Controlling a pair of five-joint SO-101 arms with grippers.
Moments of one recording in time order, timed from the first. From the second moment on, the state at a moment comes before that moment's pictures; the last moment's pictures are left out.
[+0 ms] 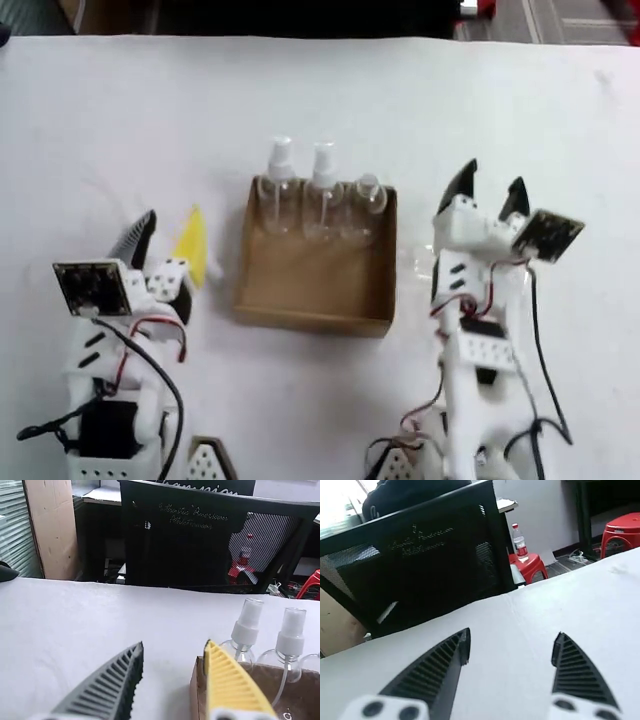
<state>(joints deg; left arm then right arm) -3.4 -104.0 81.4 43.2 7.4 6.9 -36.4 76.4 -26.8 -16.0</state>
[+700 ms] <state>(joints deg) -1.5 -105.0 50.3 81.3 -26.5 12.5 -45.4 75.3 5.4 -16.0</state>
